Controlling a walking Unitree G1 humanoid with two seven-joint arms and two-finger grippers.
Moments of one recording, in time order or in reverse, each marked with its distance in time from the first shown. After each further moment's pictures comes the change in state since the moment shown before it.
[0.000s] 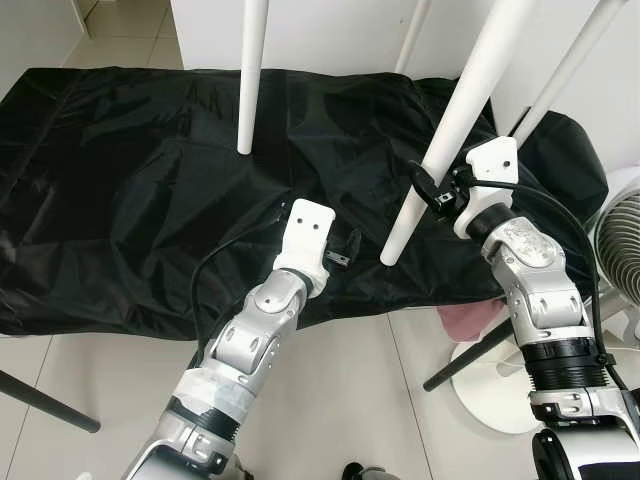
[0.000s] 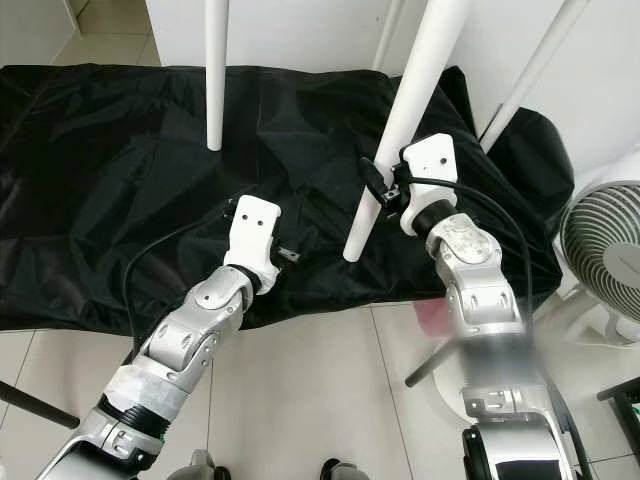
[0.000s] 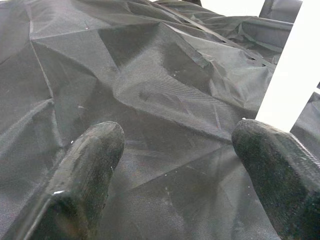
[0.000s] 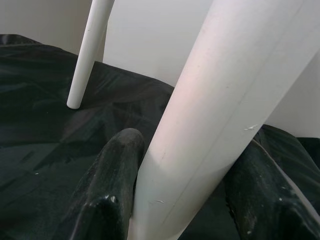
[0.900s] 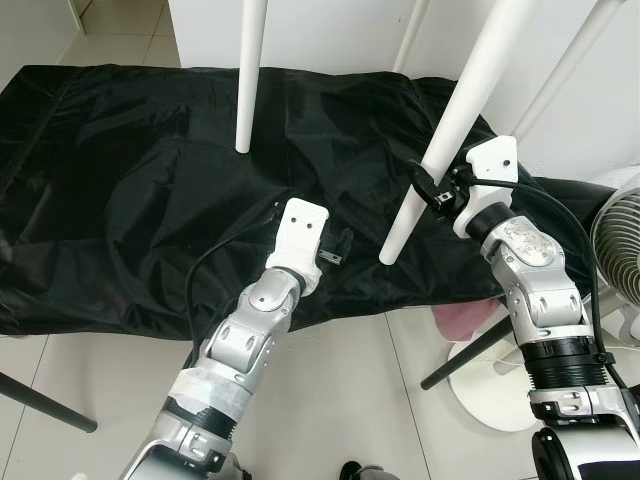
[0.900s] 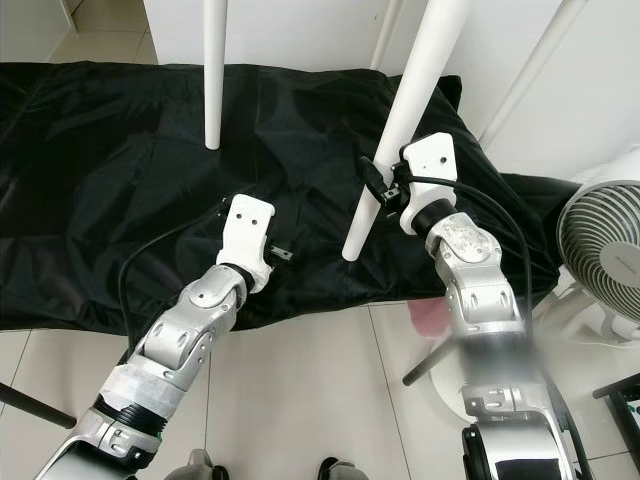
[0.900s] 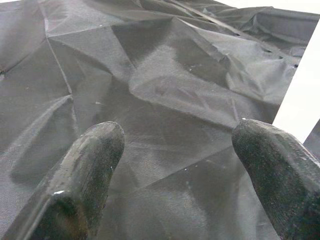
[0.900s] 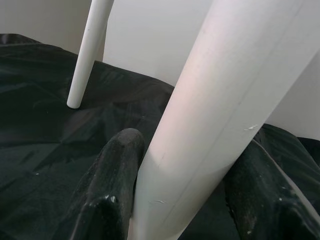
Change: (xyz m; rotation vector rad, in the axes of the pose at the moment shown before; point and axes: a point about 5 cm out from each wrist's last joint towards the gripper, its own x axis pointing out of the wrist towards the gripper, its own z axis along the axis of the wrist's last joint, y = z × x) left arm -0.001 0.011 -0.003 0.044 0.023 0.046; right arm 0.001 0.000 0.000 0.006 -0.001 0.004
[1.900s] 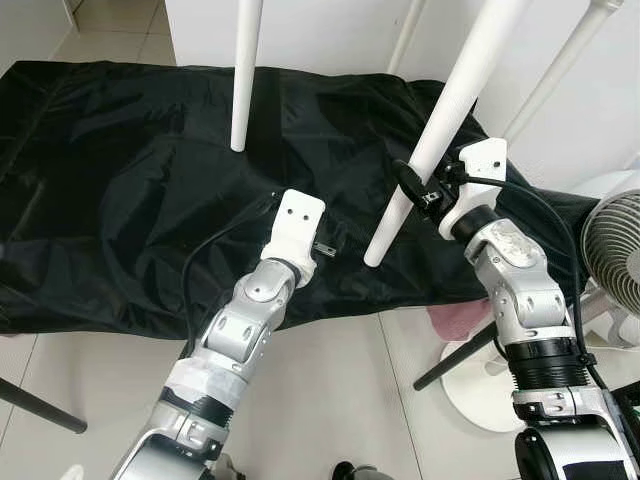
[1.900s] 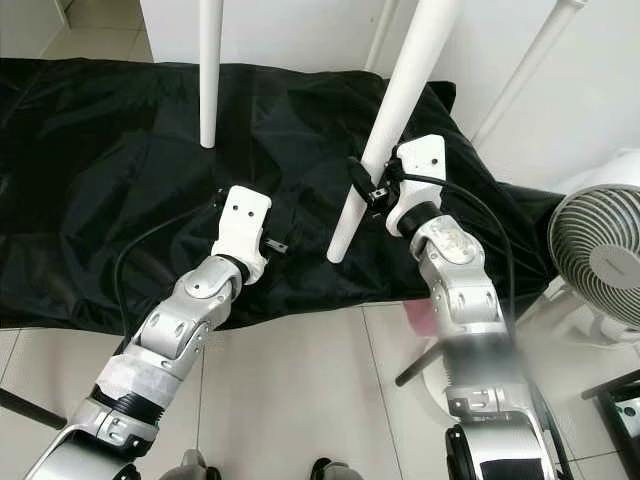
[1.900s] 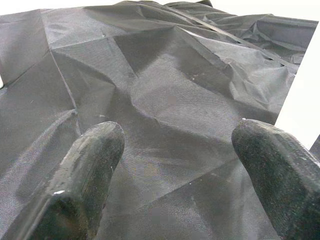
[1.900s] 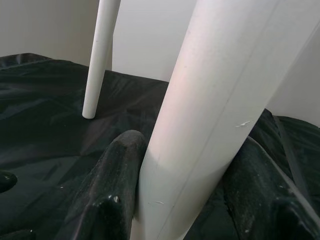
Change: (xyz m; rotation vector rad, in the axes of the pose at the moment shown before) left arm 0.004 0.008 0.007 0.031 -0.010 0.020; right arm 0.005 0.011 -0.002 0.145 -0.019 -0.011
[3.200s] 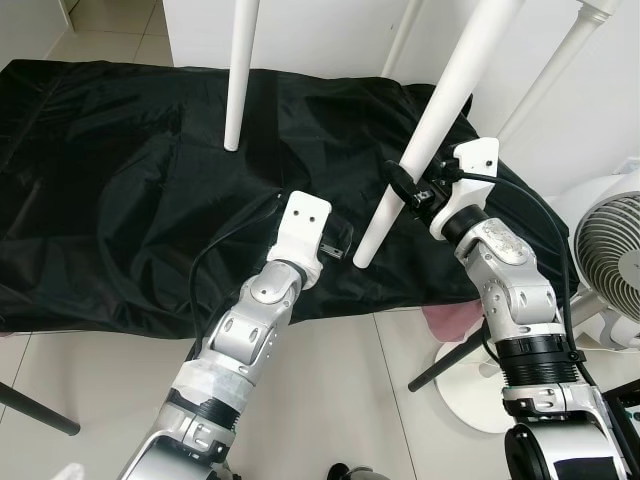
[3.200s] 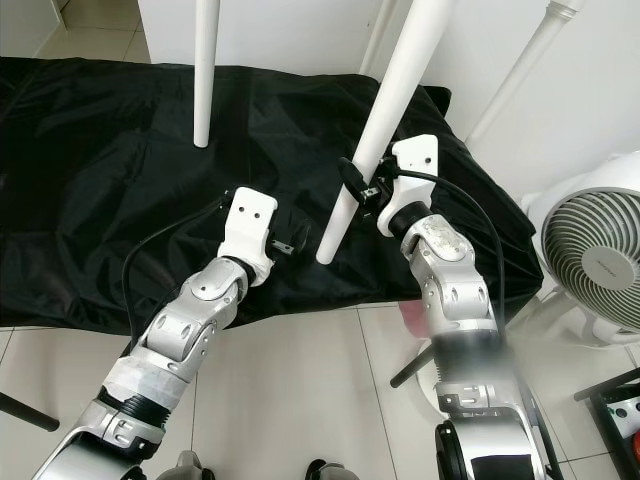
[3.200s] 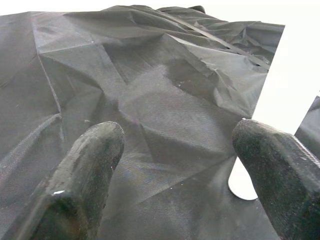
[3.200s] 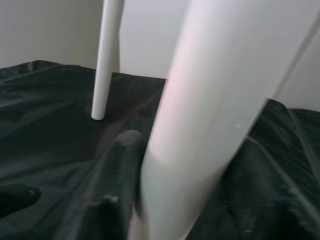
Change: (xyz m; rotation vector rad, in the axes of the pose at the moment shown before) left arm 0.001 -0.008 0.000 -0.015 -0.004 -0.011; right arm 0.006 0.007 -0.001 0.099 0.004 0.017
